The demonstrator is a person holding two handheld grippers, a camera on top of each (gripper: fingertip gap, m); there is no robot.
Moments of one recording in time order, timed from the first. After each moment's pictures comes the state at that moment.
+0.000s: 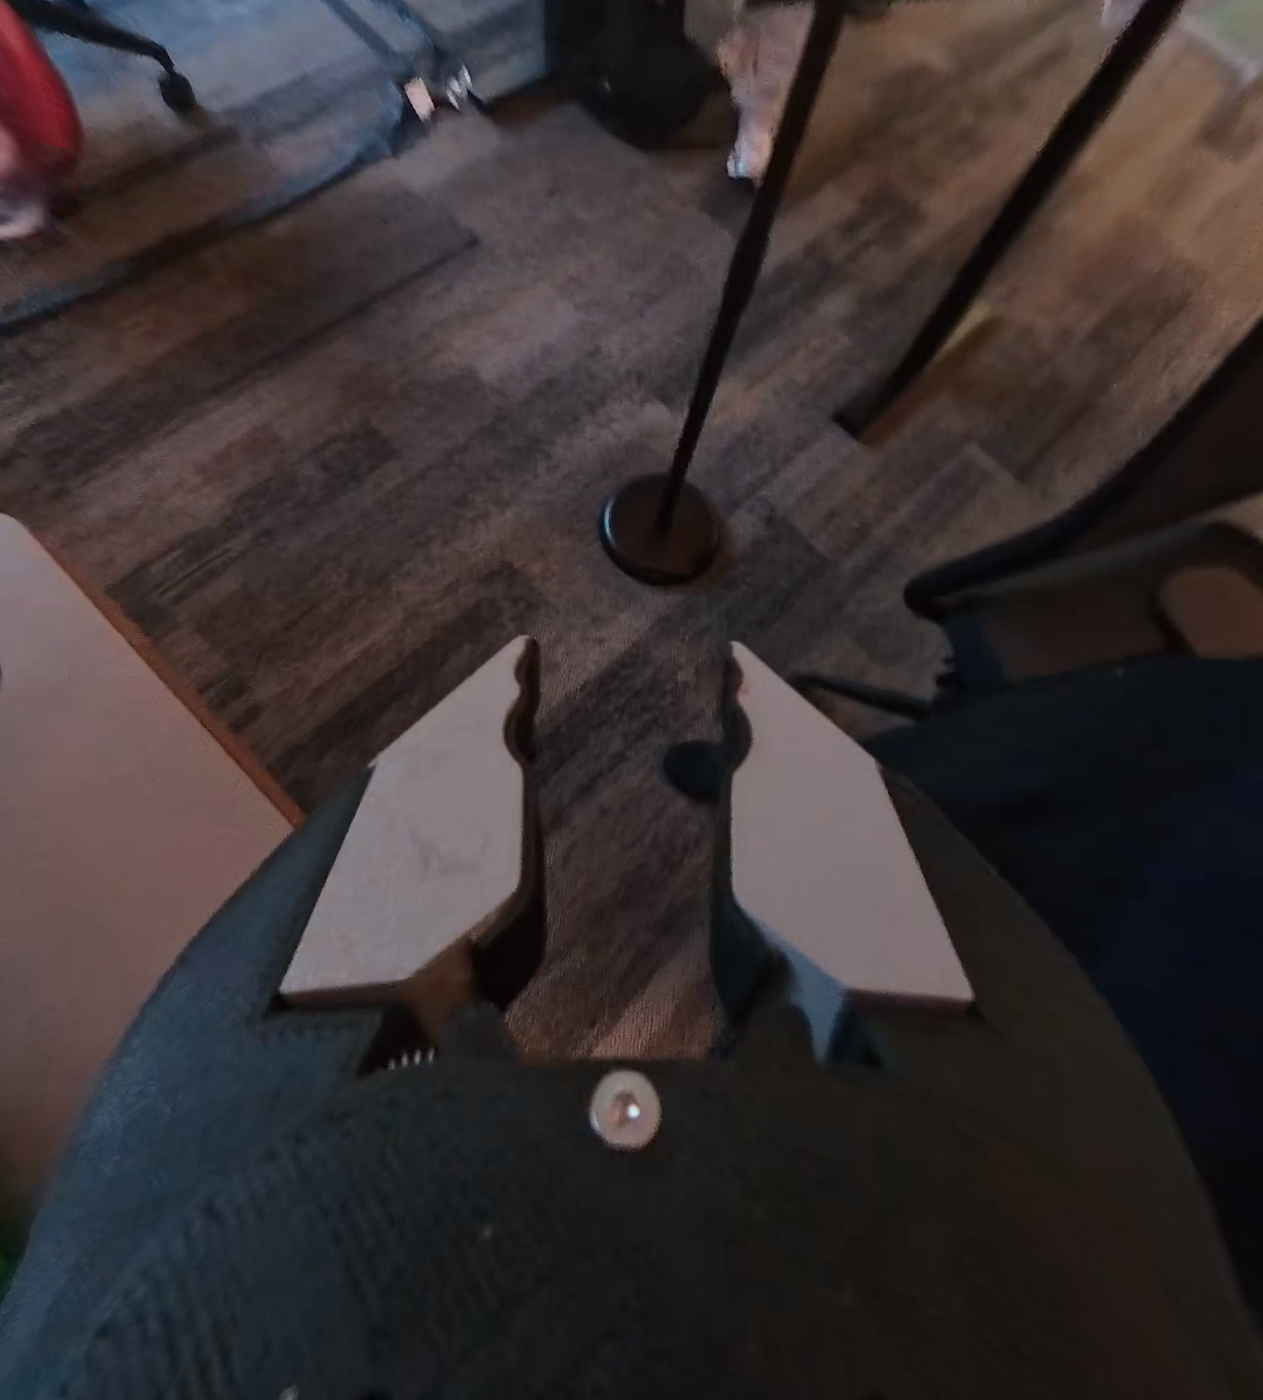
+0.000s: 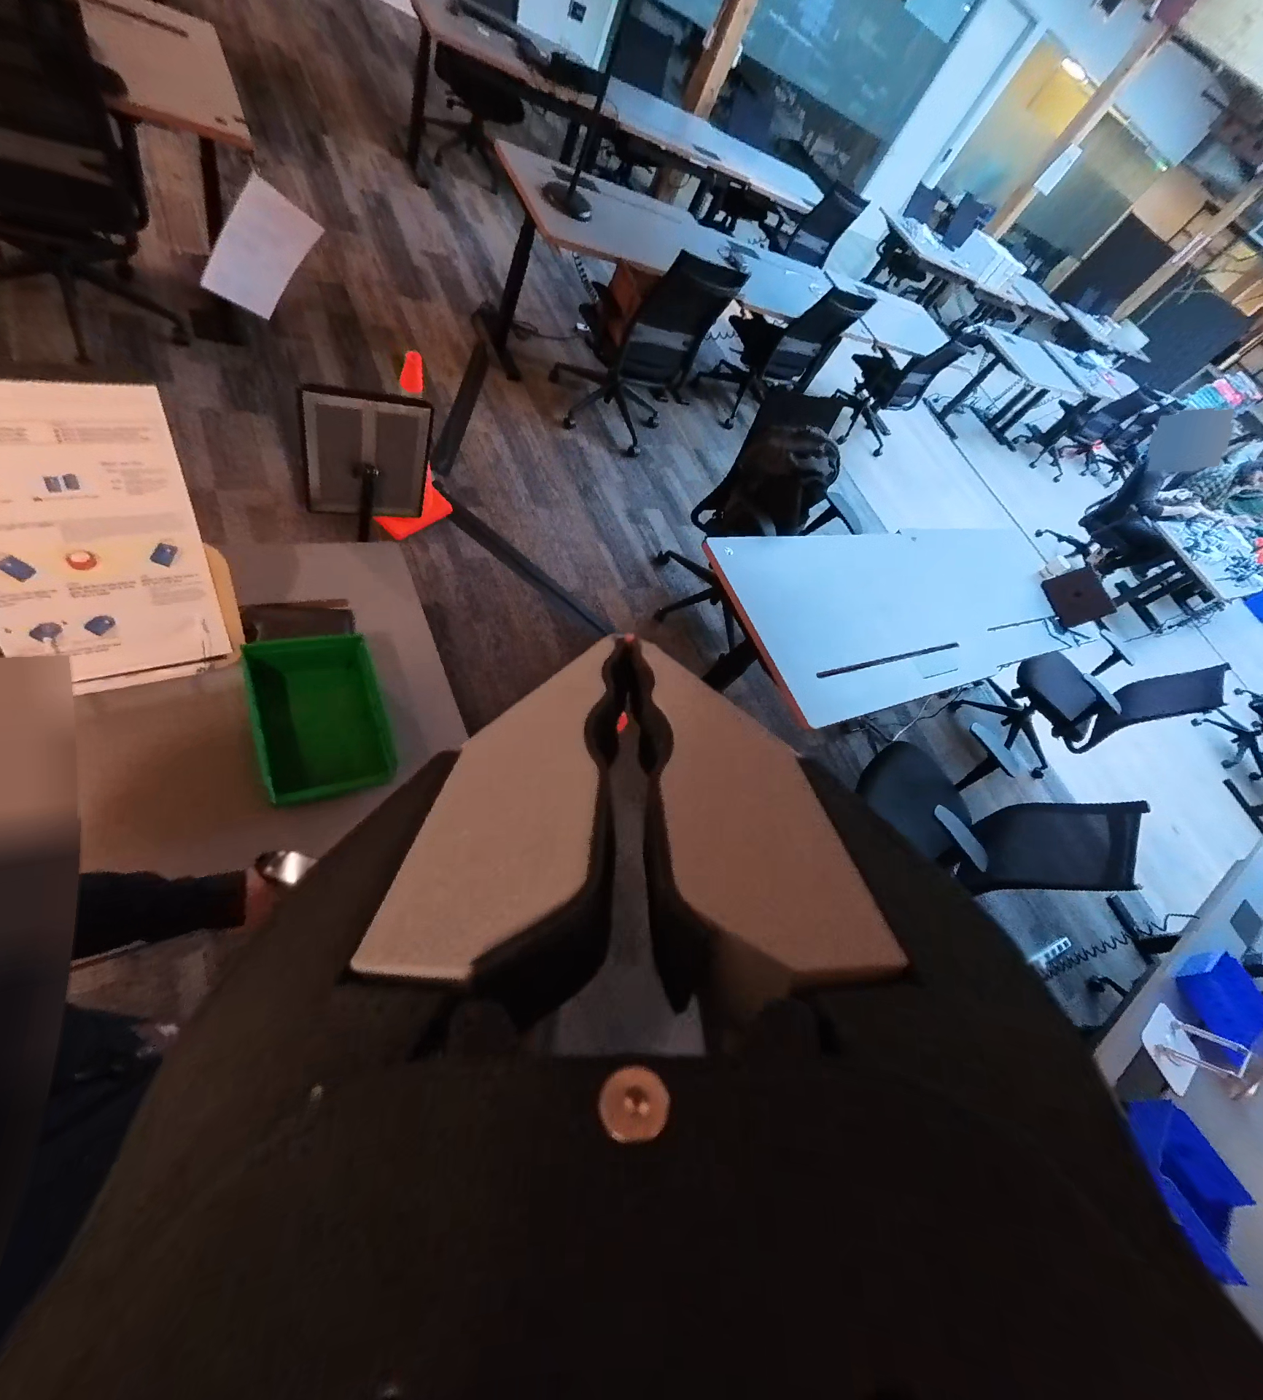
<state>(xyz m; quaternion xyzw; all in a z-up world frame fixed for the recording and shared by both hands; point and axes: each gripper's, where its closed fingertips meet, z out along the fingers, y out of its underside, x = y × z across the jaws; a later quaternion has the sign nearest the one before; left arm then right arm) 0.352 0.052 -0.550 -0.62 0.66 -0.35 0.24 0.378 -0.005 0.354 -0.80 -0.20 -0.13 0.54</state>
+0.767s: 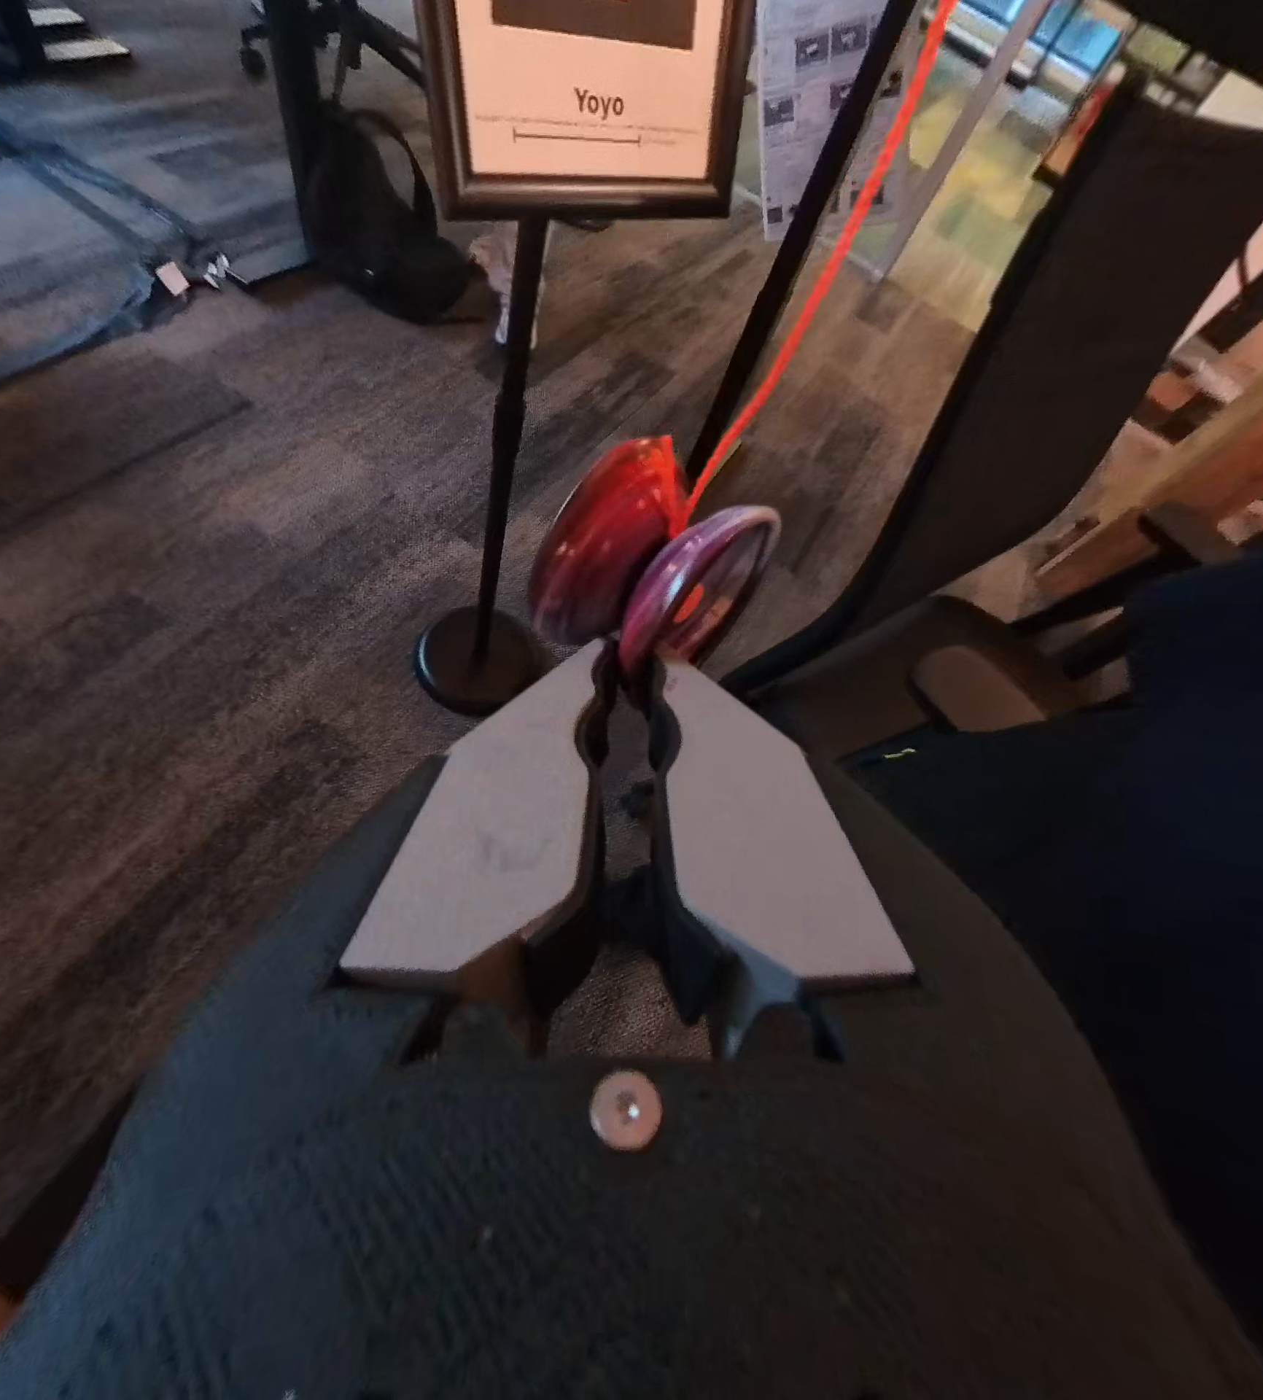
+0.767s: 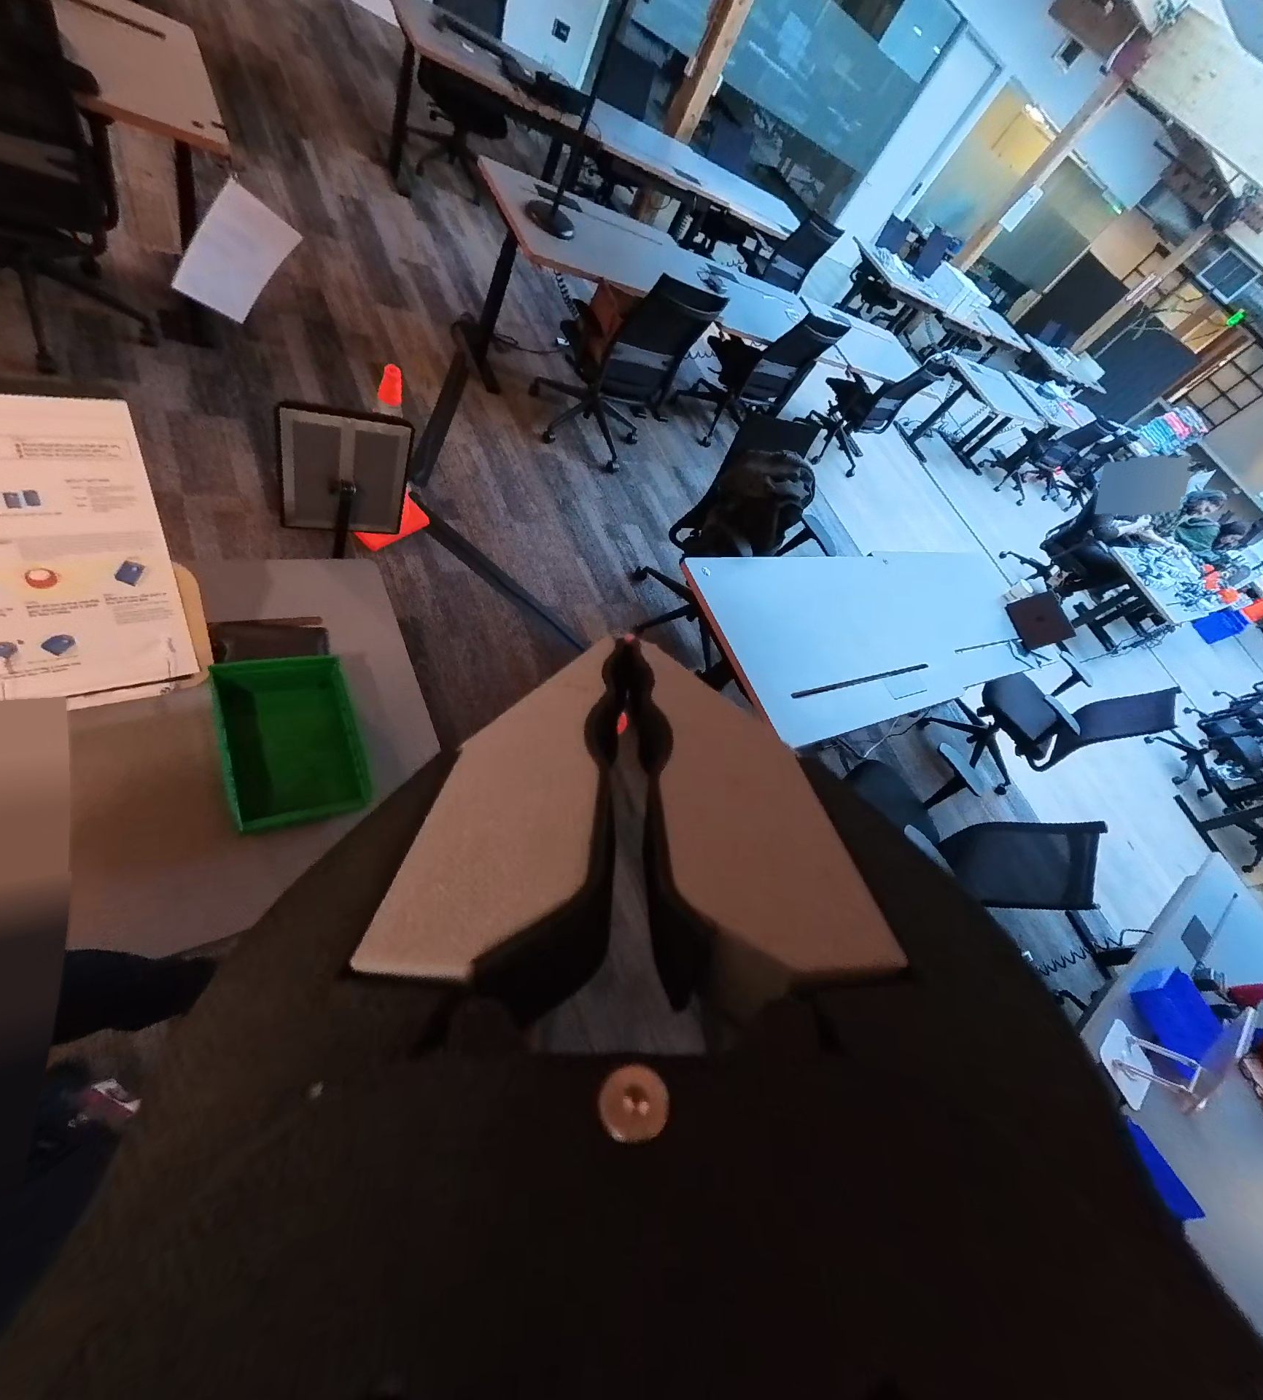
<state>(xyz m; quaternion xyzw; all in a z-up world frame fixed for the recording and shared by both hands) 0.398 -0.044 -0.537 -0.53 0.66 -0.49 0.19 0.361 0.020 0.365 -0.80 -0.21 -0.15 0.55</state>
